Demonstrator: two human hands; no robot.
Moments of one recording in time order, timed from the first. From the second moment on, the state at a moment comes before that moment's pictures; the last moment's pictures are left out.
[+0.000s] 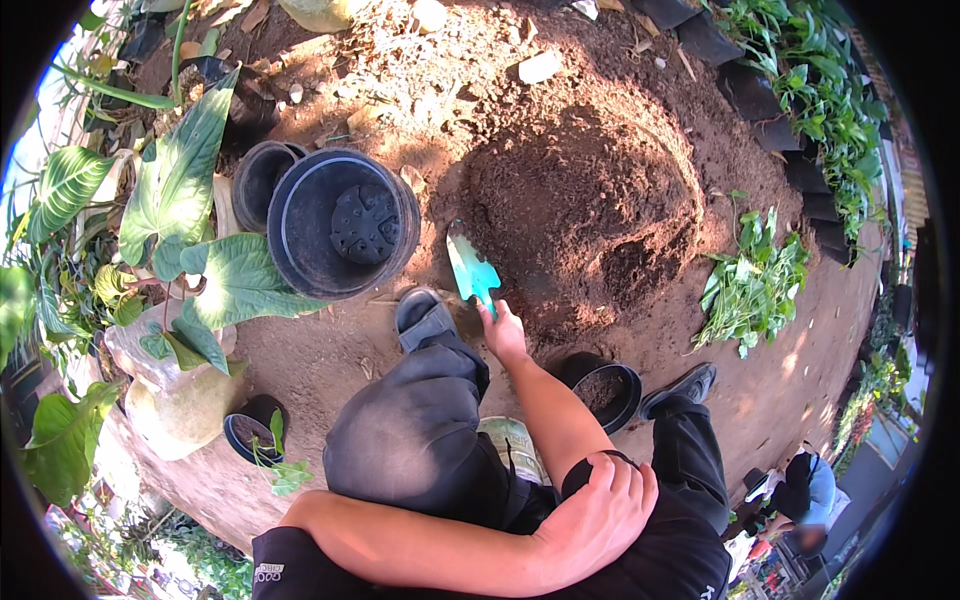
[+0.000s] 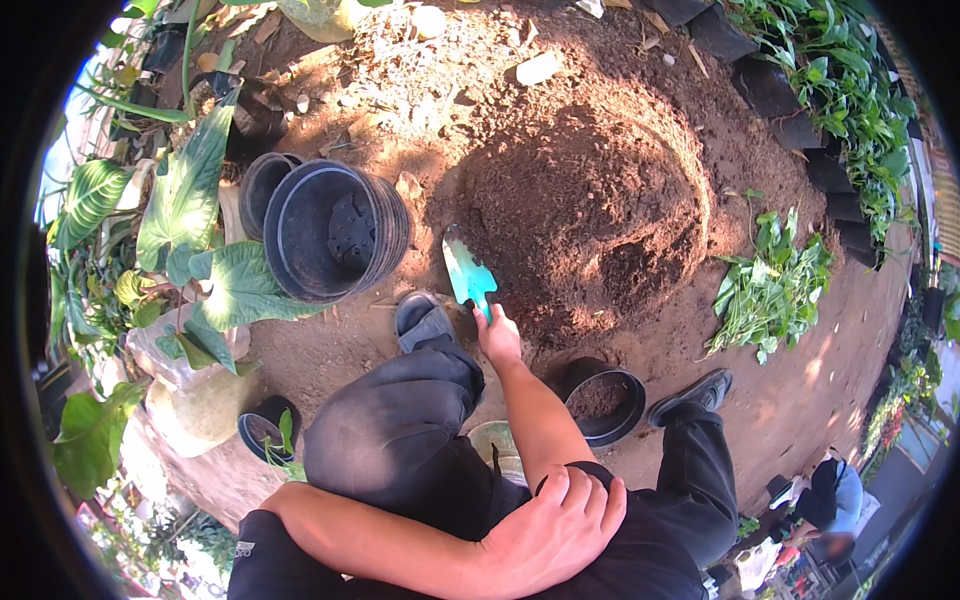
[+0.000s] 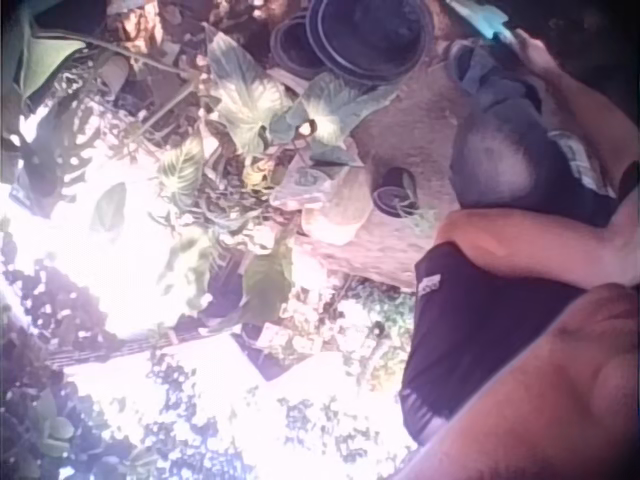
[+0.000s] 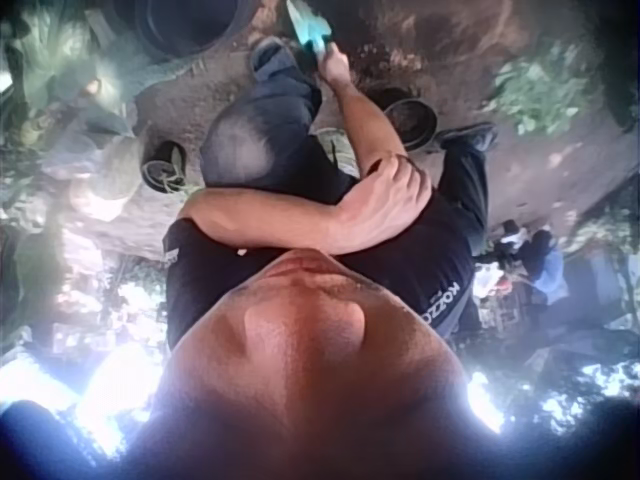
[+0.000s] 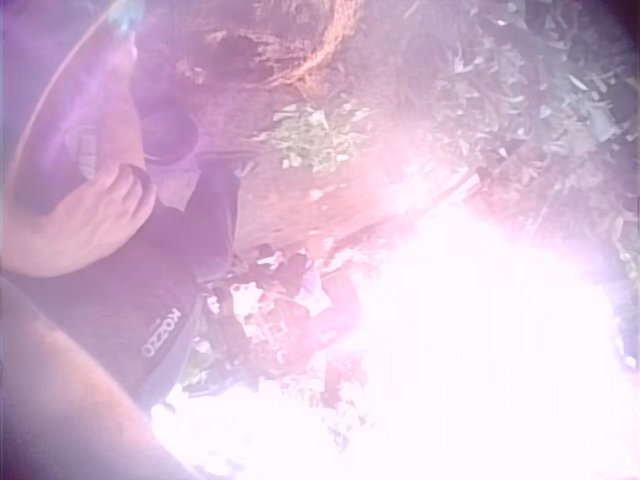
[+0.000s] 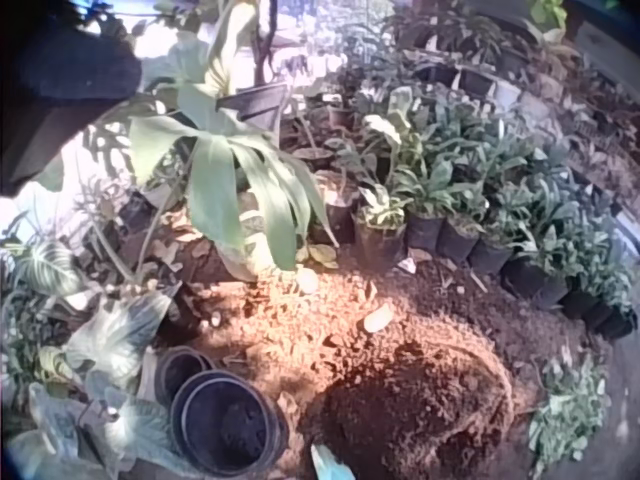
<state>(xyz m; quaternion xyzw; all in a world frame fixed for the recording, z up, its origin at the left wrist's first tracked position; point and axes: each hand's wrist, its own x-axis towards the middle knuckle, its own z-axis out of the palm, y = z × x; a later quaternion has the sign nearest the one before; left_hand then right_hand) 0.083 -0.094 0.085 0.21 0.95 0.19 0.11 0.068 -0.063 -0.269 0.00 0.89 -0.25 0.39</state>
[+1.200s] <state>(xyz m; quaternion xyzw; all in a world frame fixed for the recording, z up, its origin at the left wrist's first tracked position) 0.059 -0.047 0.051 0.19 0.90 0.39 0.02 0.040 -0.008 -0.139 -0.03 0.92 -0.27 0.28</state>
